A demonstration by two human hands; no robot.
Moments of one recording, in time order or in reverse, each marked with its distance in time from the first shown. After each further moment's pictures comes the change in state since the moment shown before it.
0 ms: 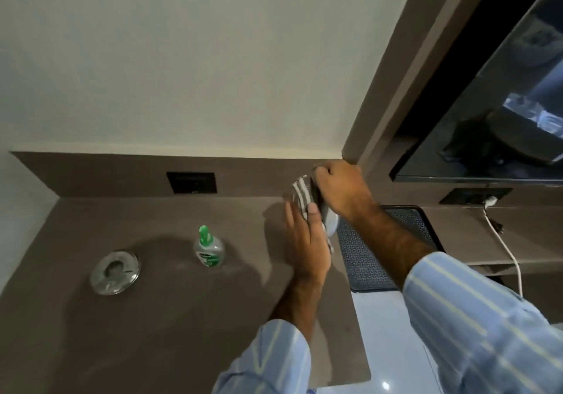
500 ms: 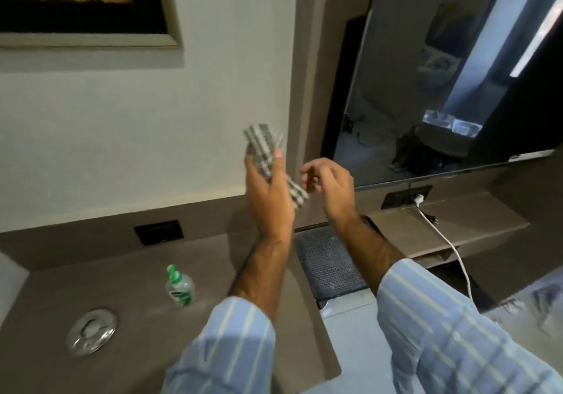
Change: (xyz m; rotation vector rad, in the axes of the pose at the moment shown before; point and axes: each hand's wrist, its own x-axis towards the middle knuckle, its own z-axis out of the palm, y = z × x) left_hand -0.026 0.182 -0.006 -0.325 -0.042 0.310; right_hand -0.060 0.030 -0.102 0.843 0.341 -0.193
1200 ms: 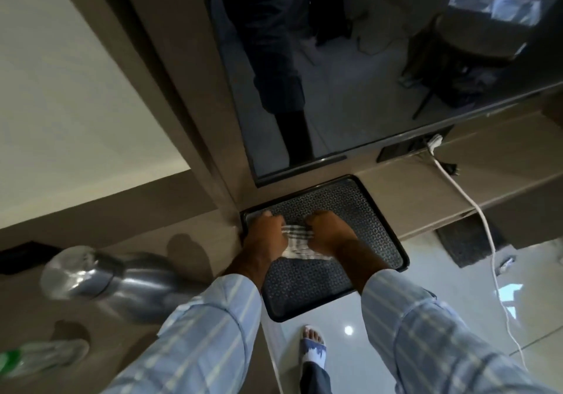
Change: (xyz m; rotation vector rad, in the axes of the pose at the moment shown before) left_hand 0.014 -0.357 0.137 1.349 -0.993 -0.132; right_hand 0.055 0.363 -0.145 -1.124 -0.751 0.384
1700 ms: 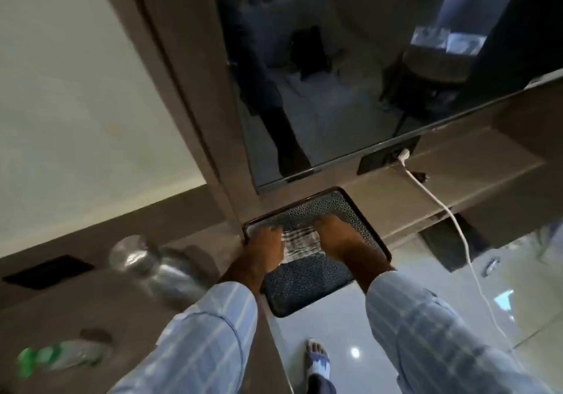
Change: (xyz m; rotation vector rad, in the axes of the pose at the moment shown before) left_hand -0.052 0.014 -0.033 0.231 -0.056 0.164; right_hand -0.061 0.007 -0.027 -0.046 0.091 -0.029
